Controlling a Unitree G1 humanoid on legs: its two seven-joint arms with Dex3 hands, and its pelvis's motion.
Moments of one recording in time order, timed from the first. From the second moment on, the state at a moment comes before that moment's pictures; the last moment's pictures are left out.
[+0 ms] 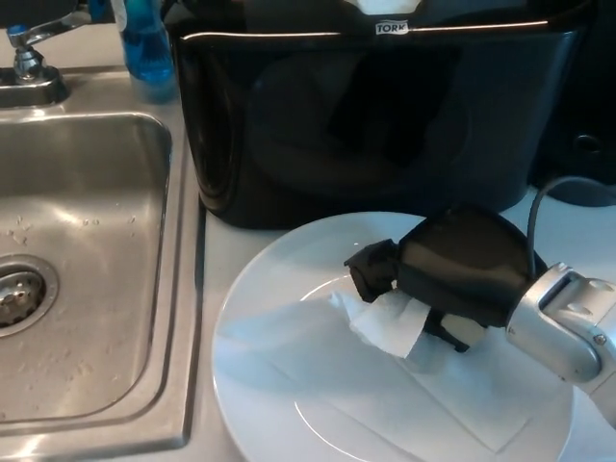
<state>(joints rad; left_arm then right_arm) 0.45 0.15 0.25 0.95 -0.07 -0.34 0.17 -0.49 -0.64 0.64 -0.08 -0.73 -0.06 0.16</state>
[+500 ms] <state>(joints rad) 0.46 0.16 0.24 0.97 -0.06 -0.34 0.17 -0.58 -0.40 0.72 0.00 -0.84 -0.10 0.11</state>
